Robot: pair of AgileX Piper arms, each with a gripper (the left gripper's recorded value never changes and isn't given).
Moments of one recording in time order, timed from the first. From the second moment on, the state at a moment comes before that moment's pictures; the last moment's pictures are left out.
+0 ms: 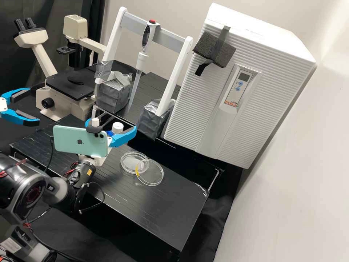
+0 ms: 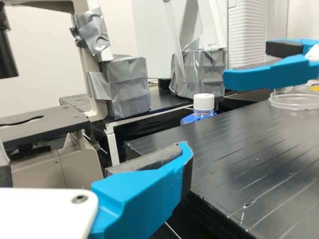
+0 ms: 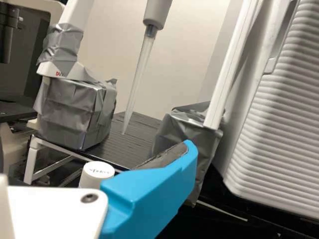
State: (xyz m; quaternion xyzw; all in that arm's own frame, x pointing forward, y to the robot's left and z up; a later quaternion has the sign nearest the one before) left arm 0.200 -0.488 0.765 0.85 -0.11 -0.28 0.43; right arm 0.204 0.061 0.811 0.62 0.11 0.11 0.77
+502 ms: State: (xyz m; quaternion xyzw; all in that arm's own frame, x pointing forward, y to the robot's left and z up) left arm 0.200 -0.492 0.764 0.86 -0.12 -0.27 0.42; right arm 0.204 0.058 0.816 0.63 0.10 0.11 0.76
